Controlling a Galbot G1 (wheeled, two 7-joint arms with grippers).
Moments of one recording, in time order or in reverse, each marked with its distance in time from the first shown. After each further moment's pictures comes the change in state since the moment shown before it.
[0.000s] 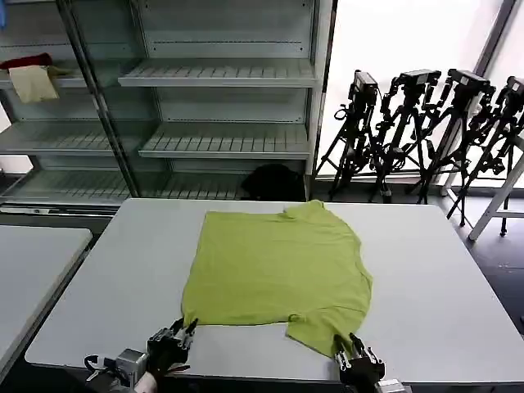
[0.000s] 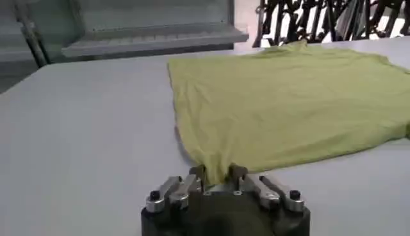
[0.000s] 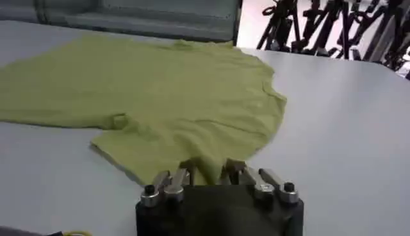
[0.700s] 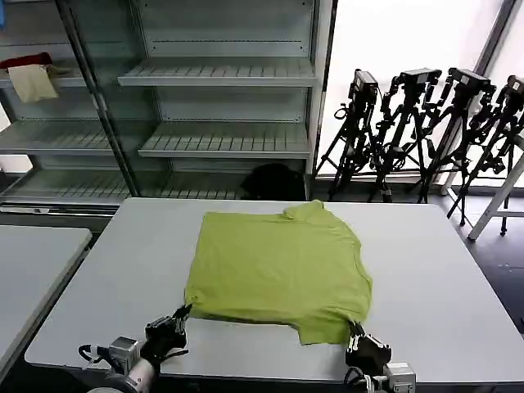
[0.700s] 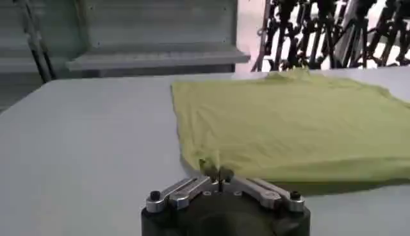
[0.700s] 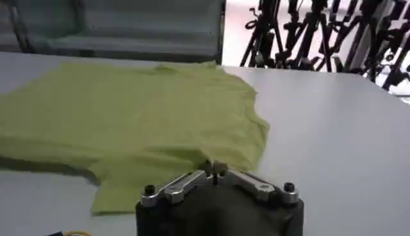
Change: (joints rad) left arm -0.118 -0.051 -0.038 0.013 -0.039 -0.008 0.016; right arm 0.222 0.066 0.035 -0.029 0.032 0.001 0.000
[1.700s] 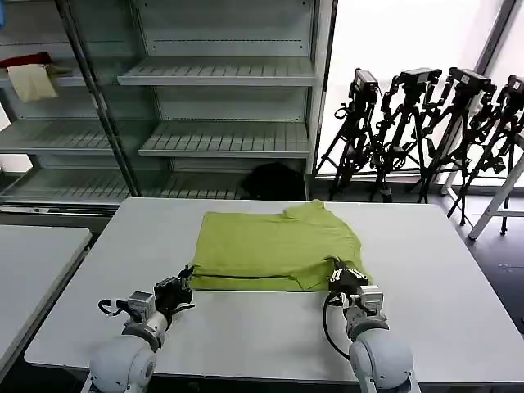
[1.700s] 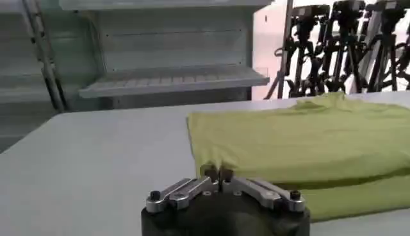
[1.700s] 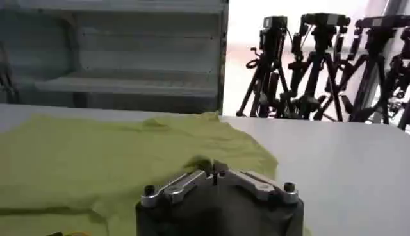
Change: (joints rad) left arm -0.247 -0.058 0.055 0.199 0.104 0.007 0.012; right arm 0.361 0.079 0.001 -0.319 -0.086 0.010 -0.056
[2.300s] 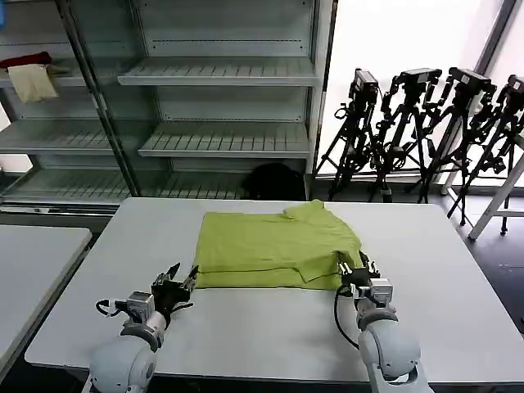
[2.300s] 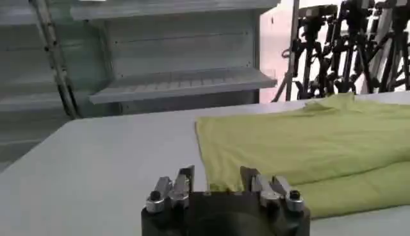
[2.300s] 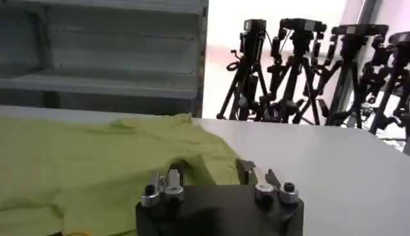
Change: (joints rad) left arm 0.032 -0.016 -0.002 -0.020 0.035 -0.001 -0.018; right arm -0.063 -0.056 0.098 0.022 0.028 0.028 -0.031
